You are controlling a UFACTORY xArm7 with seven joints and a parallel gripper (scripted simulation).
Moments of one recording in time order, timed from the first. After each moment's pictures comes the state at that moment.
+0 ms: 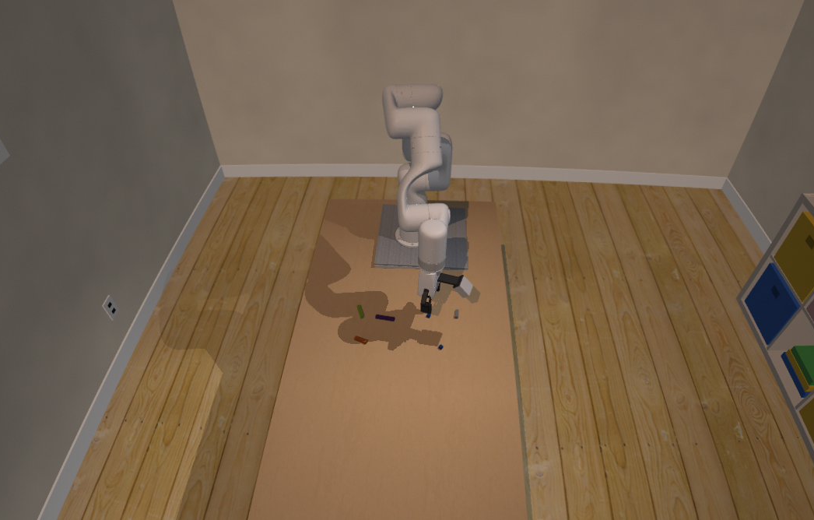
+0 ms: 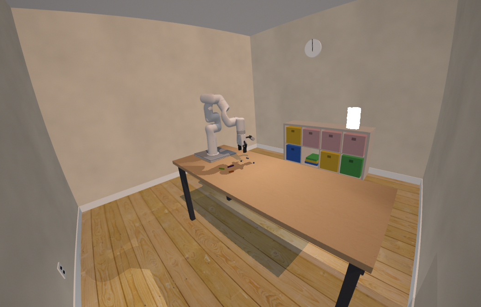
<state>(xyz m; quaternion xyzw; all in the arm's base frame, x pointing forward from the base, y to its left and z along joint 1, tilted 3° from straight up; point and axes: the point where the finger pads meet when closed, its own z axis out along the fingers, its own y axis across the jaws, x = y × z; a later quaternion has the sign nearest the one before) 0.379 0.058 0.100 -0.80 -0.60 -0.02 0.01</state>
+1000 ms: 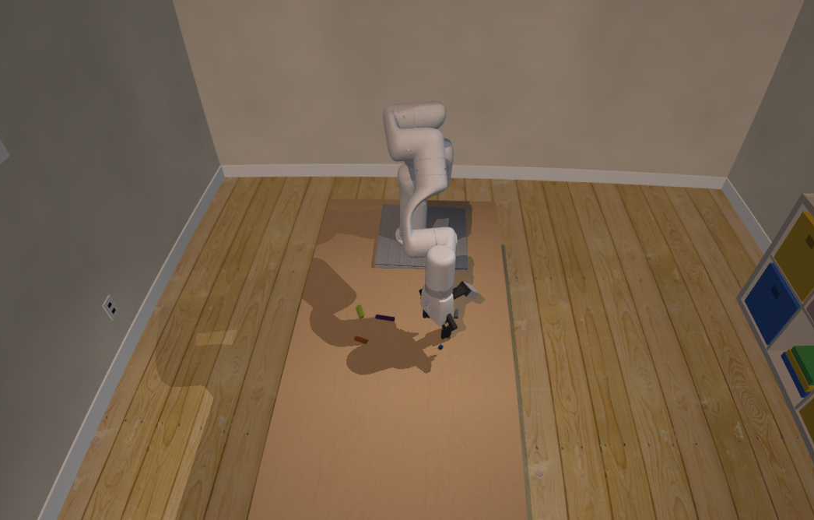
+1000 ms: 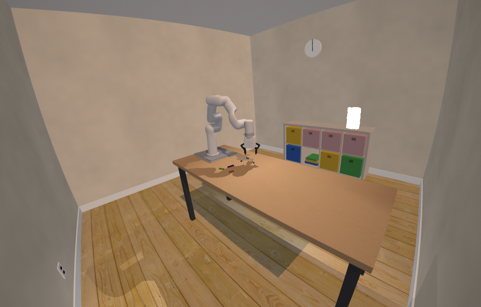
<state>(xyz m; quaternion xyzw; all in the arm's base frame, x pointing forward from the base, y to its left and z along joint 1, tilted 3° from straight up) 0.462 0.077 0.087 -0.47 -0.88 -0.02 0.00</state>
